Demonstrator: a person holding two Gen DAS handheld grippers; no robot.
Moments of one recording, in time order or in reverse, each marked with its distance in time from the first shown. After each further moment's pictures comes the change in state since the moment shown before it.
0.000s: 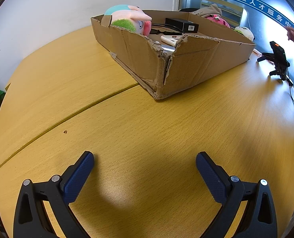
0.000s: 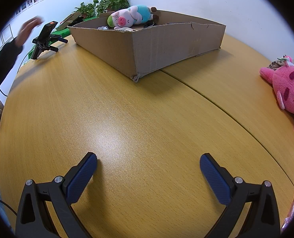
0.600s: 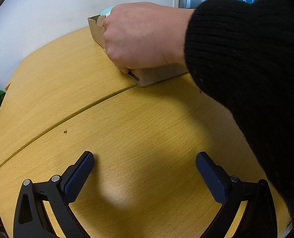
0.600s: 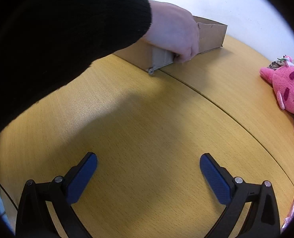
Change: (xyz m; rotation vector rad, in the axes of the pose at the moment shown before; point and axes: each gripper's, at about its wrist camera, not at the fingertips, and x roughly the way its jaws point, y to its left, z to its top) left arm 0.000 -0.001 0.000 0.000 0.000 0.001; right arm 0.000 0.001 0.000 0.000 -0.001 -0.002
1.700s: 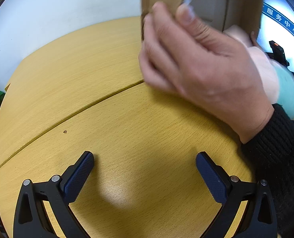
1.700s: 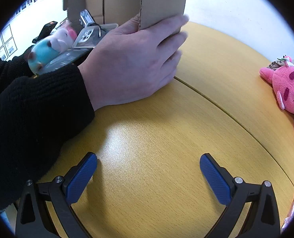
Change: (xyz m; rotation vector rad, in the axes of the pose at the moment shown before) left arm 0.002 0.001 -0.004 0.006 0.000 -0.003; right arm 0.003 -0.001 0.003 0.000 -0.002 -0.004
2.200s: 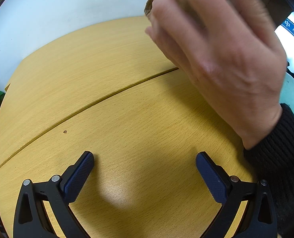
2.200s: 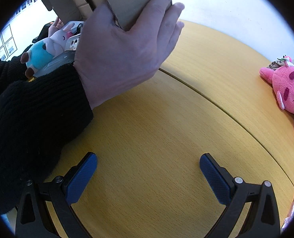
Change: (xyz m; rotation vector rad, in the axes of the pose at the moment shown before) left arm 0.000 -0.001 -0.004 0.000 0.000 0.001; right arm 0.002 -0.001 0.000 0.000 -0.002 -0.002
